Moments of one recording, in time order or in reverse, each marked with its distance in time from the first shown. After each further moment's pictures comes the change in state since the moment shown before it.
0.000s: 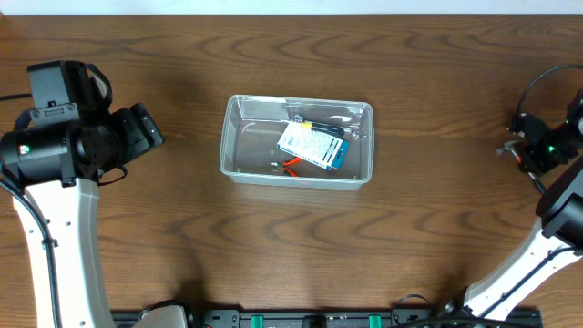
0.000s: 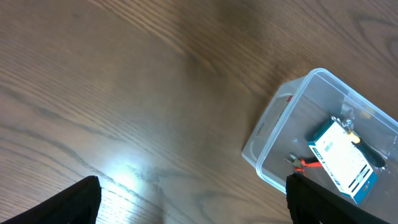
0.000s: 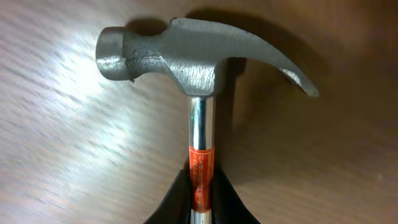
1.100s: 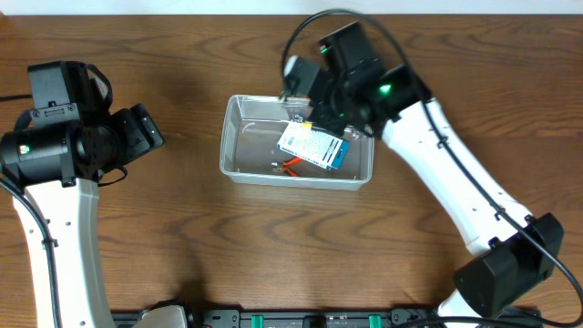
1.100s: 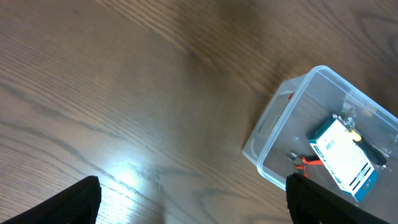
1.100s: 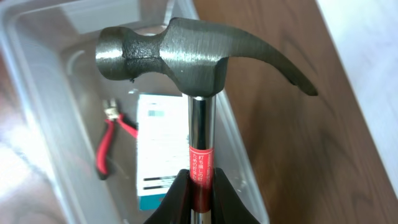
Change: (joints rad) left arm 0.000 0.000 0.000 -0.010 0.000 0.000; right arm 1.151 -0.440 0.047 0.130 -0.063 0.486
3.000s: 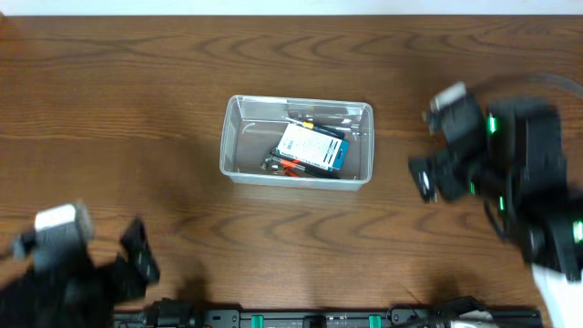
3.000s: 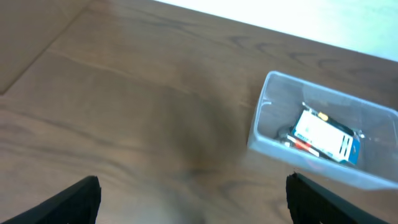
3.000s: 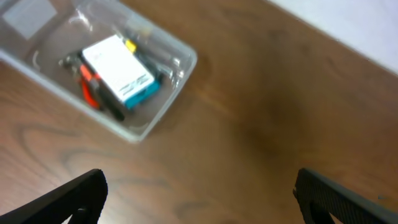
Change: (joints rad) left arm -0.198 -0.705 -0.055 -0.170 -0.184 0.106; right arm -0.298 -0.750 -0.339 -0.260 0.073 0.357
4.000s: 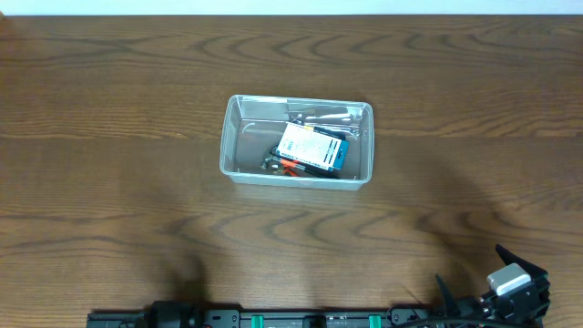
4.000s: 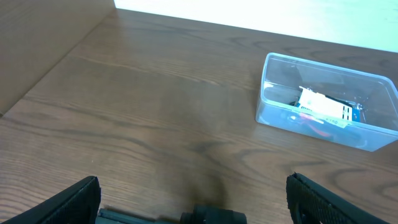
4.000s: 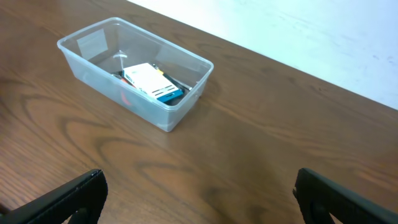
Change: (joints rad) left arm 0.000 -0.378 -0.011 -0.223 0.001 0.087; right arm 0.000 -0.912 -0.397 -0.077 -0.078 0.038
